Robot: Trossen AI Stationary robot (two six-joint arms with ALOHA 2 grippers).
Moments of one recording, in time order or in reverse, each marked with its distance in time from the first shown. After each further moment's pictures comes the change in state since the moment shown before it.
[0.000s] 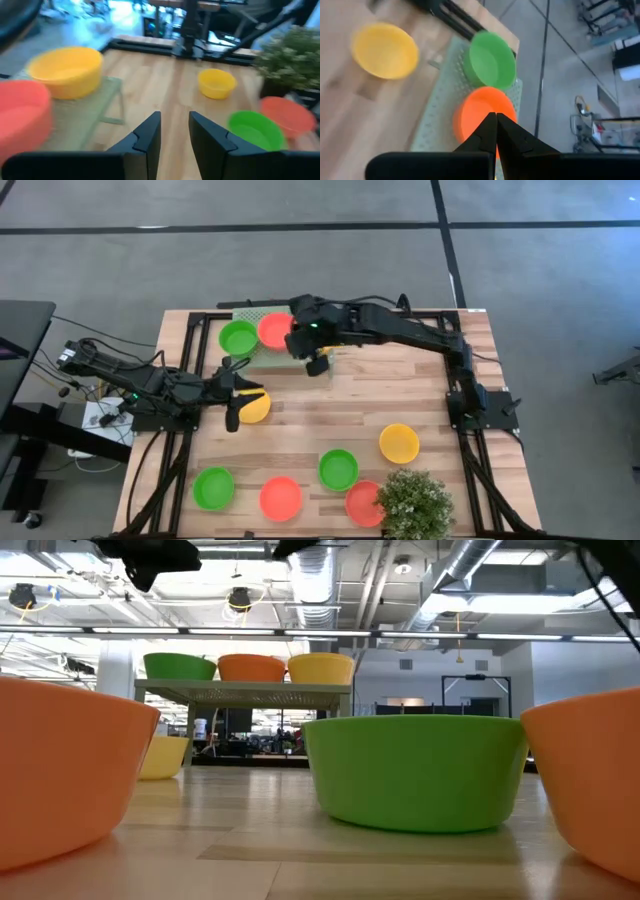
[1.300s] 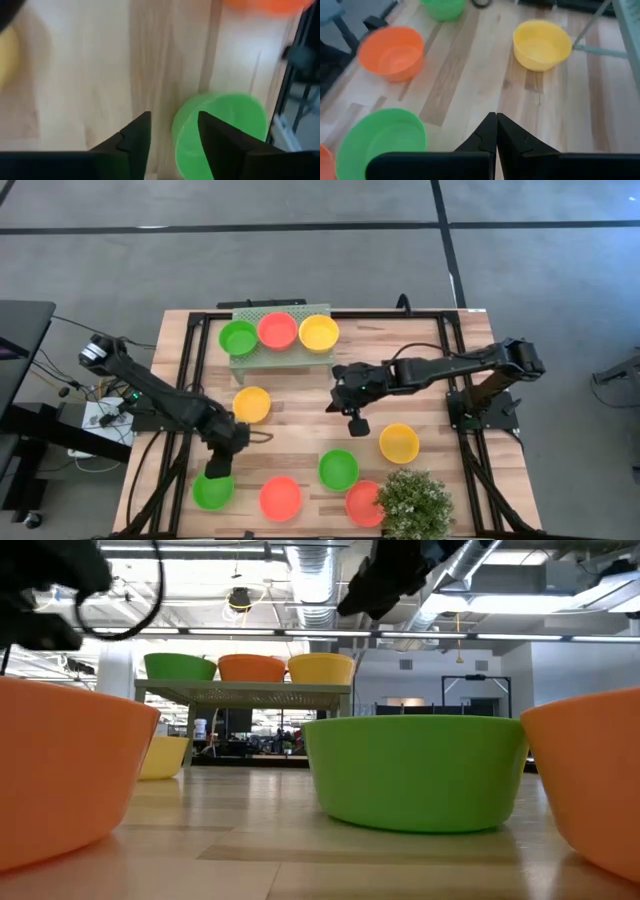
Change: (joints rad) left arm -0.190 0.522 0.206 -0.682 0.692 -0.411; right arm 0.182 -0.497 -1.190 0.664 -0.319 0.583
